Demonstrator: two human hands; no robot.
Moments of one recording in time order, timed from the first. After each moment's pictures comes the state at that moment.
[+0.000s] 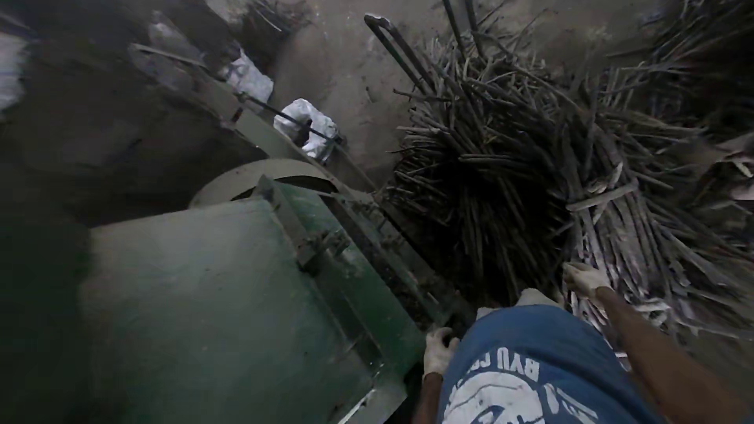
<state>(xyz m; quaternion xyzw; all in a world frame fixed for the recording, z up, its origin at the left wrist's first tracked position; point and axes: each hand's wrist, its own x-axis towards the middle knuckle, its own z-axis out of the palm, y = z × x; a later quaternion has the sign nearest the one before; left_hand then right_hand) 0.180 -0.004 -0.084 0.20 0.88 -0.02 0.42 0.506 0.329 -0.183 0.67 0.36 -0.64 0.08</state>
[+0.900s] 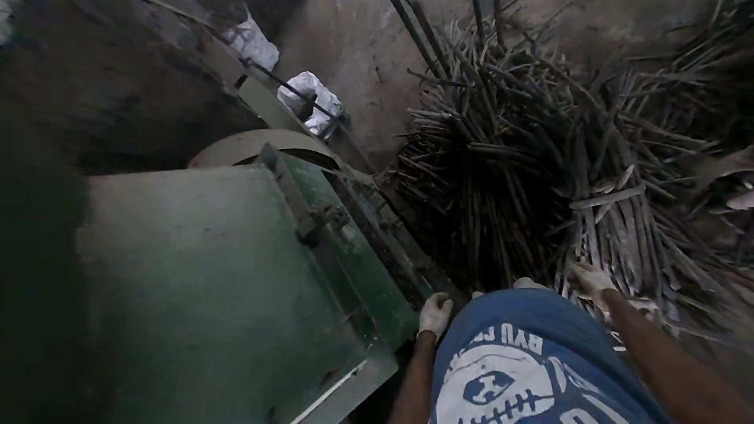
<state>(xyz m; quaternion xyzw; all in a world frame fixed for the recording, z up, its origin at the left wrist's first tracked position) 0.164 0.035 -0.091 0.19 0.87 0.07 0.46 0.522 0.319 -0.172 0.69 0.33 -0.65 0.06</state>
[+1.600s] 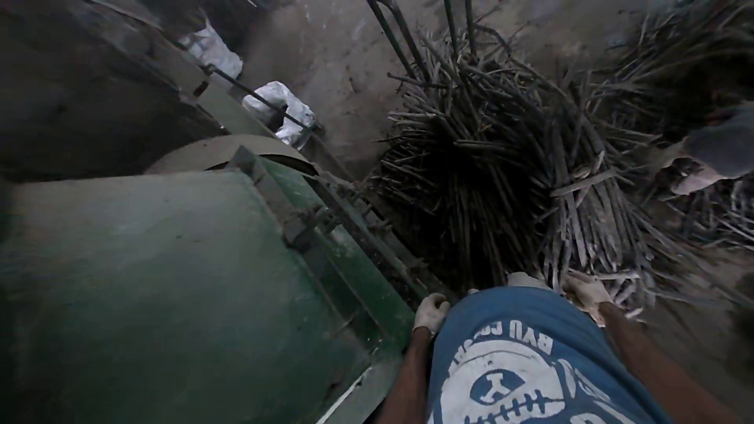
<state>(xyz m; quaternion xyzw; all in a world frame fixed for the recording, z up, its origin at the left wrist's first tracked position) 0.130 0.003 -0.115 0.29 0.82 0.02 0.50 0.540 0.224 -0.159 0.73 0.32 -0.61 0.00</state>
